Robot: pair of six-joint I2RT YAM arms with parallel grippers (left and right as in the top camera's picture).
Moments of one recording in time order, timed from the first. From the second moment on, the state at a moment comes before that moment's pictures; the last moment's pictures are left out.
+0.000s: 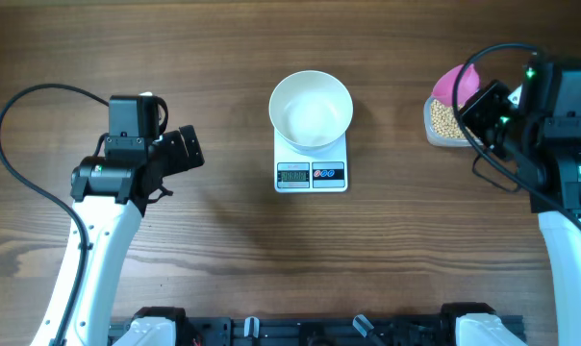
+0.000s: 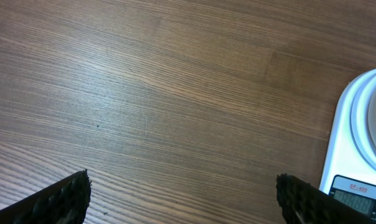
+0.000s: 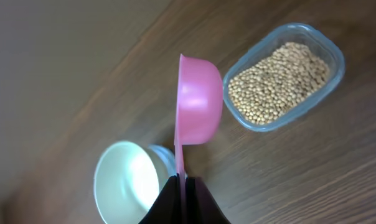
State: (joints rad) left arm -0.06 1.25 1.05 -0.82 -0.14 -0.29; right arm 0.02 1.21 1.39 -0.96 0.00 0.80
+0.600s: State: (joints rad) left arm -0.06 1.25 1.05 -0.82 -0.14 -0.29; right arm 0.02 1.21 1.39 -0.95 0.07 1.06
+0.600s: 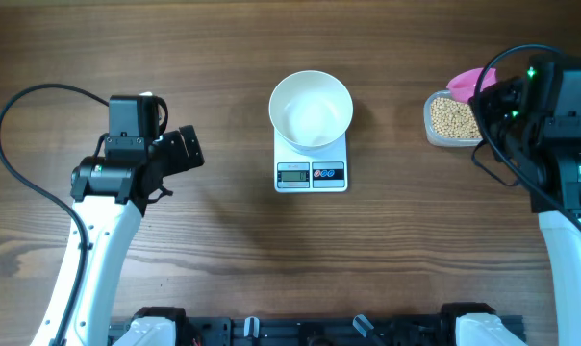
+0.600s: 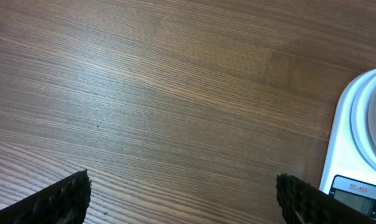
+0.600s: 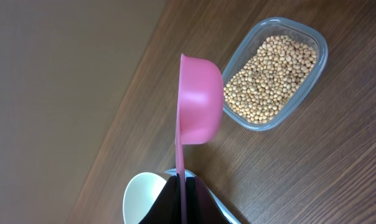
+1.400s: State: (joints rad) left arm -0.06 1.25 1.05 -0.82 -0.14 -0.29; right arm 0.02 1.25 1.39 -0.93 0.18 0.74
